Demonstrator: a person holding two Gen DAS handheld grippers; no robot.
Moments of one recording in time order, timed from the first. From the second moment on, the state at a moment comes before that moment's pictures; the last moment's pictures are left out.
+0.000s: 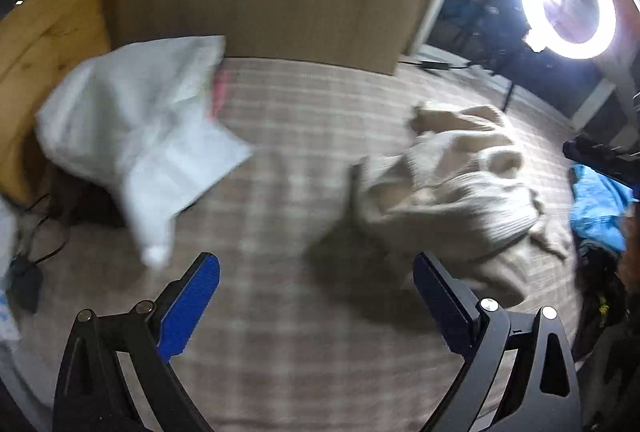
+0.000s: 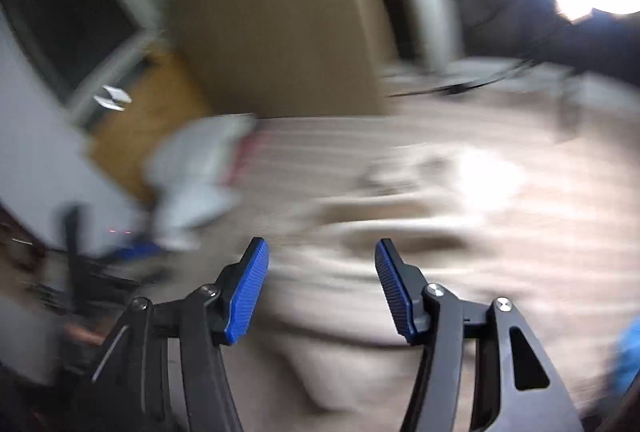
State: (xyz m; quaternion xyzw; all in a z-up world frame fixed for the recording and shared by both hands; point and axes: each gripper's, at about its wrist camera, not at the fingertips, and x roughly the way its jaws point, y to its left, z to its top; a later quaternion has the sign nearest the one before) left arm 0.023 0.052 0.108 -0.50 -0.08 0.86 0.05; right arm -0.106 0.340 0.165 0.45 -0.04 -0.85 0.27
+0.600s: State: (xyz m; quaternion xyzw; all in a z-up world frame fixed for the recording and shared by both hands) left arm -0.052 0.108 0.050 -0.53 -0.10 0.84 0.11; right arm -0.300 0.353 0.076 0.55 0.08 -0.77 0.33
